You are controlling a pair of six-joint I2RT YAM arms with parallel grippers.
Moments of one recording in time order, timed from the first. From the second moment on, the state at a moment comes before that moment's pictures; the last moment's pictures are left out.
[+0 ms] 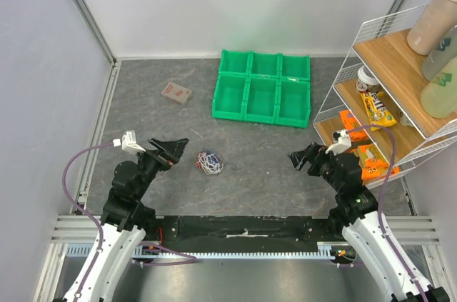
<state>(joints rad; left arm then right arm) -0.31 0.19 0.25 -0.10 0.10 -0.91 0.29 0.37 0.20 -0.19 -0.13 0.62</state>
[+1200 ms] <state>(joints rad) -0.58 1.10 0.34 0.04 0.41 -0.82 0.85 1.16 0.47 0.10 -0.12 0.52</state>
